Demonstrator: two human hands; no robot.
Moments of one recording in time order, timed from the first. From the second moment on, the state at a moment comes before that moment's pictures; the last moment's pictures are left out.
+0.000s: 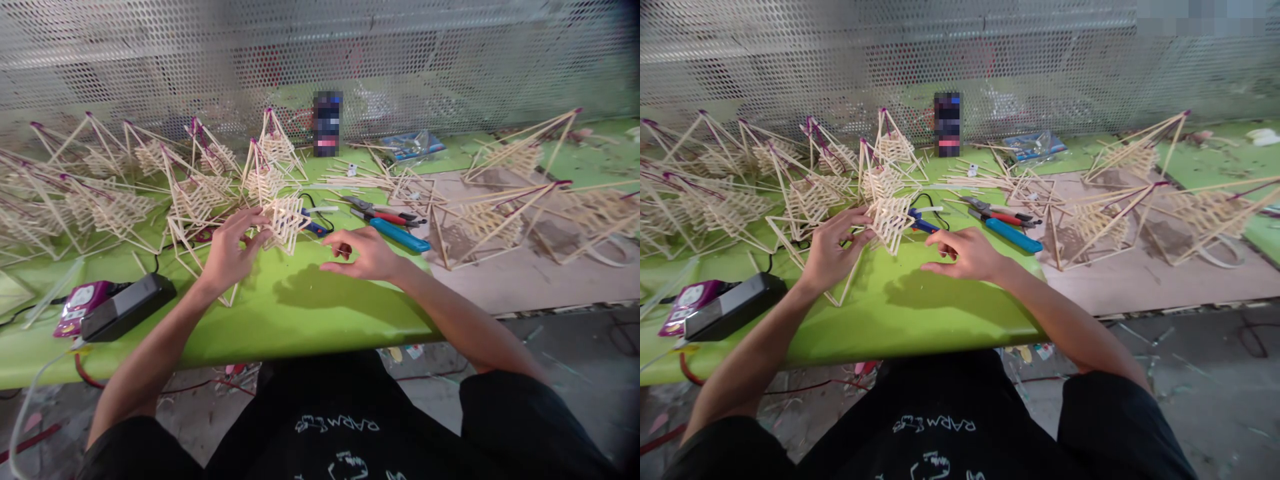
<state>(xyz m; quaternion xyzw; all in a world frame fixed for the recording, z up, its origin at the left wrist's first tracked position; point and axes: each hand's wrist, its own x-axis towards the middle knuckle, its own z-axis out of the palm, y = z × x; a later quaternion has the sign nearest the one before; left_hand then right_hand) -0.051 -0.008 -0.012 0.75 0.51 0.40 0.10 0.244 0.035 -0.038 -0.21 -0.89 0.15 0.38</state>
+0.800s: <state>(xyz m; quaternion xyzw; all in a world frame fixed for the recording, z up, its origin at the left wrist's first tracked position) -0.048 -0.008 -0.018 0.78 0.49 0.38 0.12 0.244 0.038 -0.049 -0.20 -0.89 -0.13 0.40</state>
